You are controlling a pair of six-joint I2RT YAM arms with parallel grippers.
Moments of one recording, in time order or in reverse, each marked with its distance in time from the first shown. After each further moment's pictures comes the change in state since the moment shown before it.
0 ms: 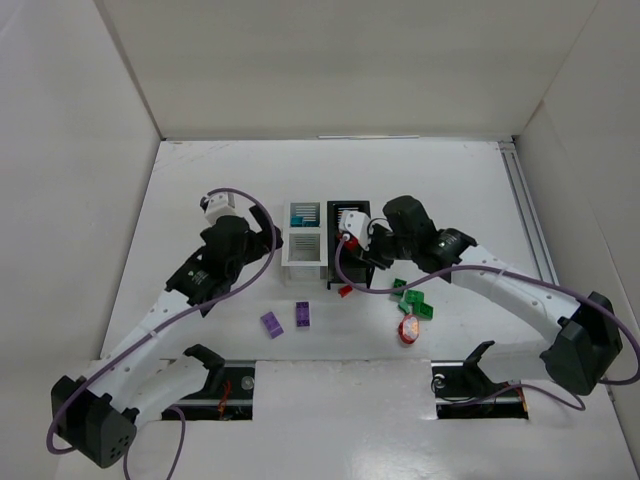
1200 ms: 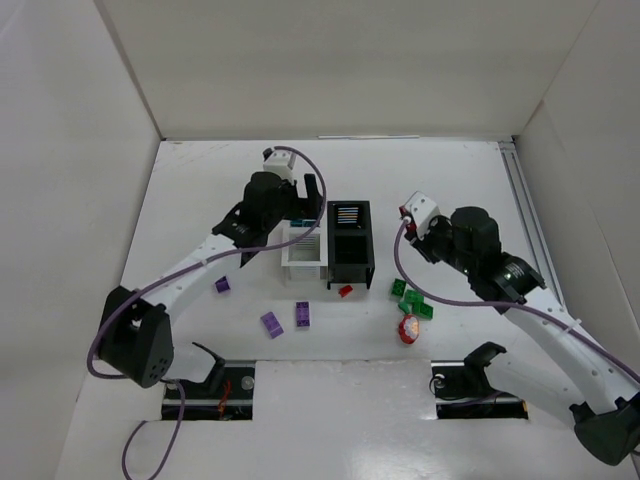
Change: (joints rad) left arm -0.009 0.500 0.236 0.402 0.253 0.397; right arm -0.172 -0.429 -0.142 -0.021 0.280 0.151
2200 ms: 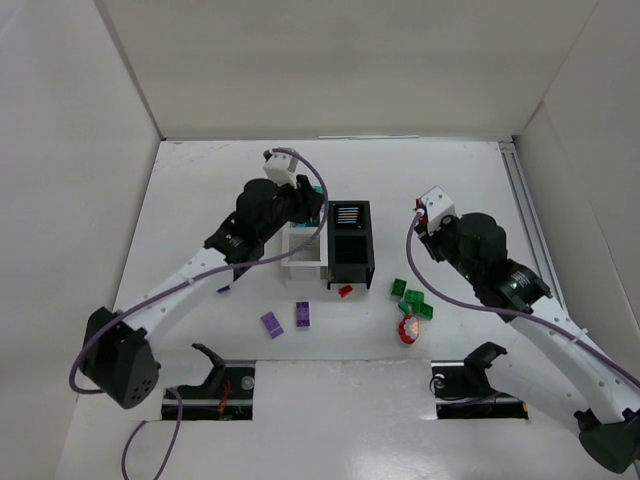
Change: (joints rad) left arm -0.140 -0.199 -0.038 0.050 0.088 -0.056; right arm 0.026 -0.047 -0.021 0.040 0.156 0.111
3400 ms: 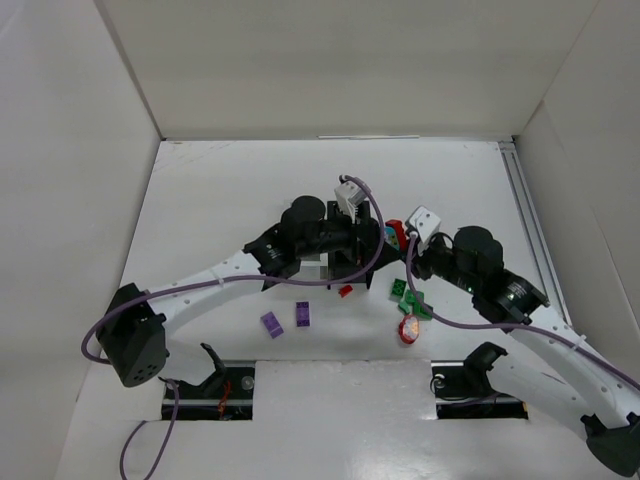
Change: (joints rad) left arm -0.216 0.171 0.061 0.108 0.378 -0.064; right arm 0.056 -0.065 -0.091 0.060 -0.304 0.048
